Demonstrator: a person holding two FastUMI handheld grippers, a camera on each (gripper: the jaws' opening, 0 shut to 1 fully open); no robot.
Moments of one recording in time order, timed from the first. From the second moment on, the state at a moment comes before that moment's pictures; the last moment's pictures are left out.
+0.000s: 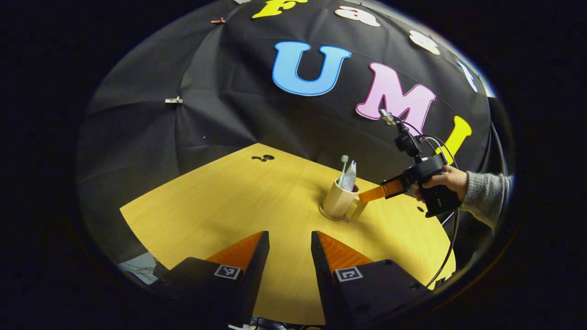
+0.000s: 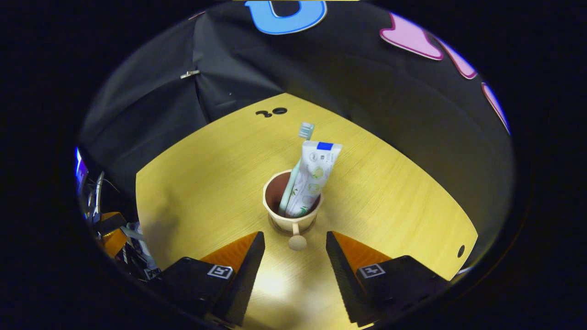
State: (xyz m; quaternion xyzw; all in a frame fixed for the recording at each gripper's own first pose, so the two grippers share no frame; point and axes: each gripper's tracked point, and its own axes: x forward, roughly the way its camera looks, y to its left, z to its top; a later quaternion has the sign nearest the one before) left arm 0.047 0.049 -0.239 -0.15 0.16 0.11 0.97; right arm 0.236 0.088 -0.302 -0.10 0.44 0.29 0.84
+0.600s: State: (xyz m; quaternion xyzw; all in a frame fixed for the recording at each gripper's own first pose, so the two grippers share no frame) left arm 0.087 0.016 -0.126 0.00 0.10 0.01 0.99; right arm 0.173 0.050 -0.147 -0.05 0.28 0.25 0.92
